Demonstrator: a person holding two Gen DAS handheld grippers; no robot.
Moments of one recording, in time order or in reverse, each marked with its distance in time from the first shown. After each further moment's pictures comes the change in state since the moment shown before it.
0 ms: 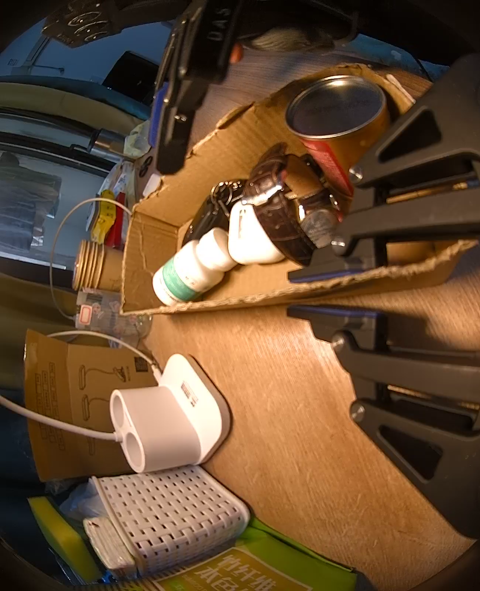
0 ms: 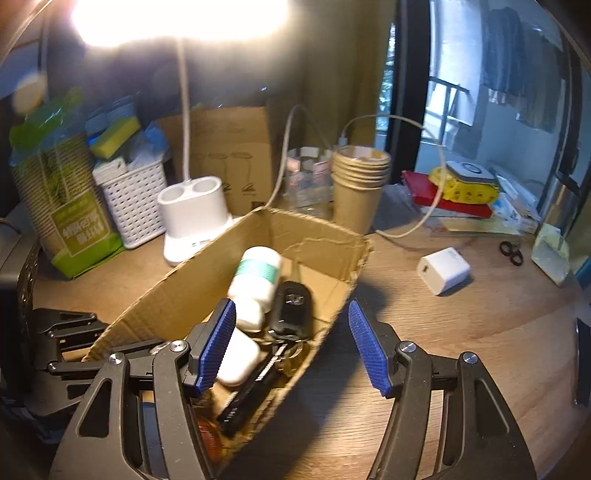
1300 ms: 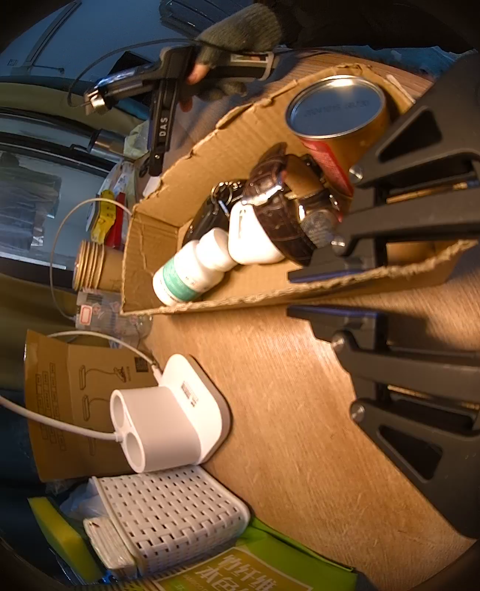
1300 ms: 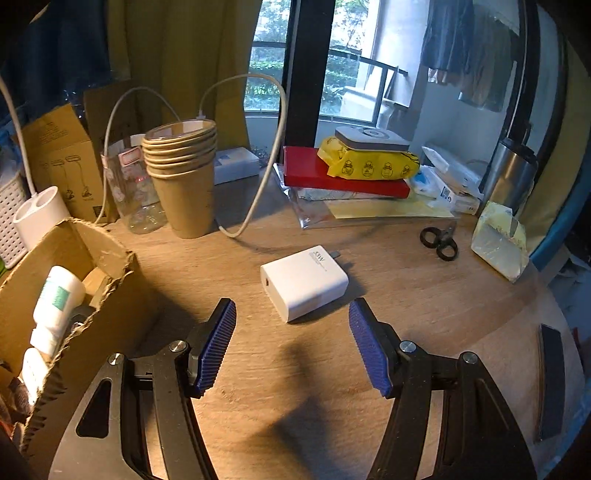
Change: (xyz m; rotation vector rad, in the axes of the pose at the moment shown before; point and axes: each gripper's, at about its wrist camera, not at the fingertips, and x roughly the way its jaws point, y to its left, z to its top) left arm 0.000 0.000 0.000 0.000 0.000 0.000; right arm 0.069 -0.140 0.006 0.065 0.054 -0.243
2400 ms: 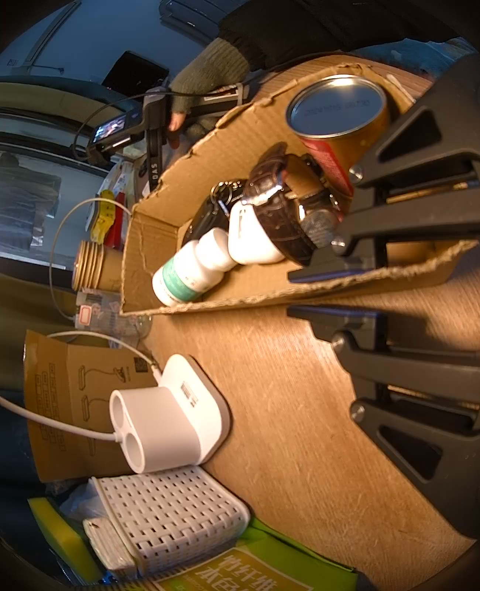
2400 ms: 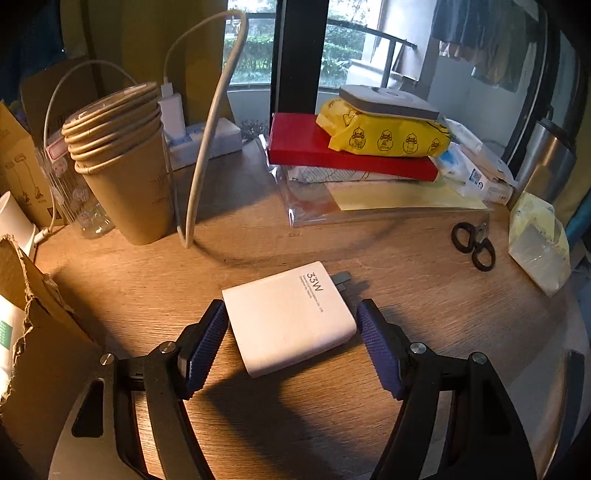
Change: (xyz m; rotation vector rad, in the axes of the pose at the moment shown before) left arm -0.001 -0.001 0.000 0.001 -0.001 0.001; right arm 0.076 -0.017 0.024 0.004 0.112 0.032
